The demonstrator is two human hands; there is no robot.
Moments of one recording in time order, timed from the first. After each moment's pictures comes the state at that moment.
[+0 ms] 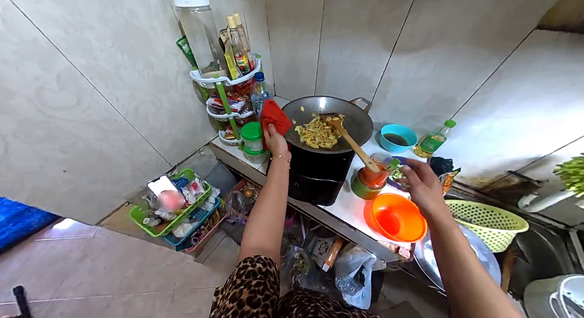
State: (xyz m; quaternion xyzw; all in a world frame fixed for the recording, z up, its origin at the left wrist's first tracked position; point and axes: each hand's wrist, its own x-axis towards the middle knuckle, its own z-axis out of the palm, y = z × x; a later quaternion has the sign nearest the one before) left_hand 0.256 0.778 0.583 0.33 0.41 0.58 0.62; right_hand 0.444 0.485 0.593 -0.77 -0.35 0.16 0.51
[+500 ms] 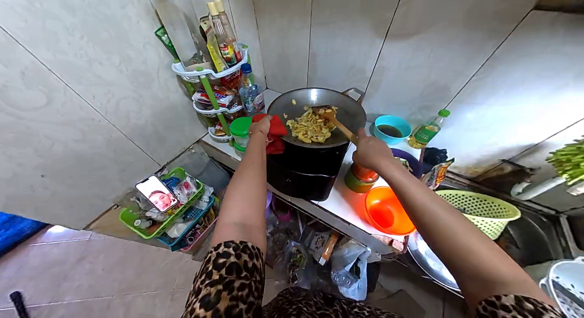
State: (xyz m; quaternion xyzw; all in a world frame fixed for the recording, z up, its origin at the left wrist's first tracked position) left_hand 0.242 0.821 0.605 0.44 0.60 0.33 0.59; right_hand 0.415 0.593 0.647 -0.89 -0.42 0.14 0.05
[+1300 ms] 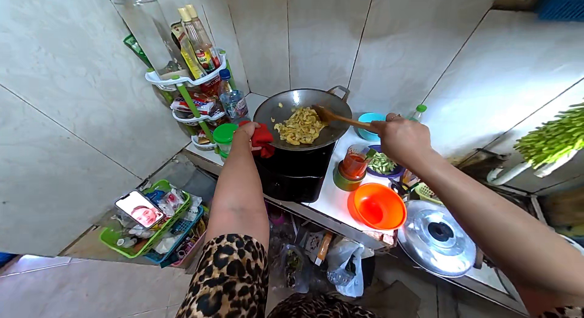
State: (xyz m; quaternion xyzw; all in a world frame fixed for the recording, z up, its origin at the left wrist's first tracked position) left_hand 0.247 0.832 0.608 0.50 0.58 0.21 0.60; right_hand 0.459 0.532 0.683 -0.87 -0.48 -0.06 0.02
